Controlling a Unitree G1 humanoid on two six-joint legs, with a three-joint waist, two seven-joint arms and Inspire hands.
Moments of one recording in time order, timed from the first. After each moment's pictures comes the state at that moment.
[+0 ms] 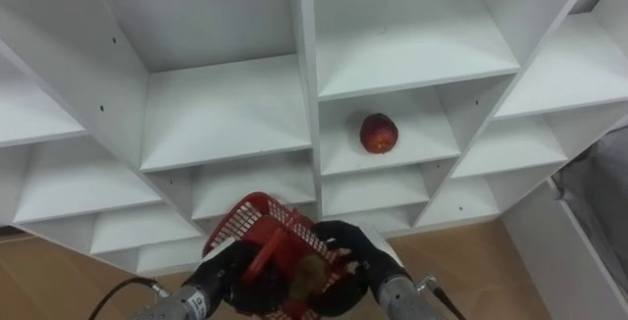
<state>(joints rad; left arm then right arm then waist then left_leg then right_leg) 0.00 0.18 -0.41 0.73 0.03 -0.12 -0.18 0.07 -0.26 0.38 0.53 -0.21 -0.11 0.07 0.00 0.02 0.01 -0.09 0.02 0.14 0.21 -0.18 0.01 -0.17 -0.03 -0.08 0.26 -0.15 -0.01</state>
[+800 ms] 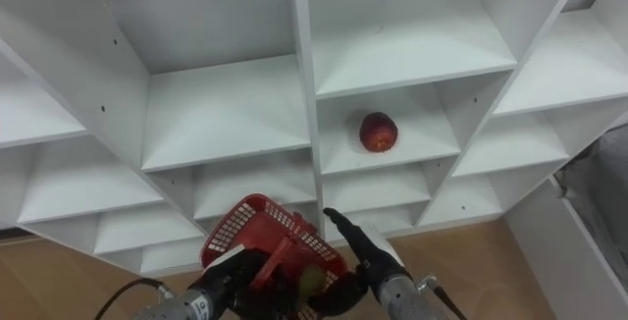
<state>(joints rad) 0.00 0.18 -0.41 0.72 0.03 -0.11 -0.23 0.07 -0.26 0.38 0.53 -0.17 -0.11 0.07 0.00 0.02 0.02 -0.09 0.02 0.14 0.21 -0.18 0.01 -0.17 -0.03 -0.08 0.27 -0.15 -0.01</state>
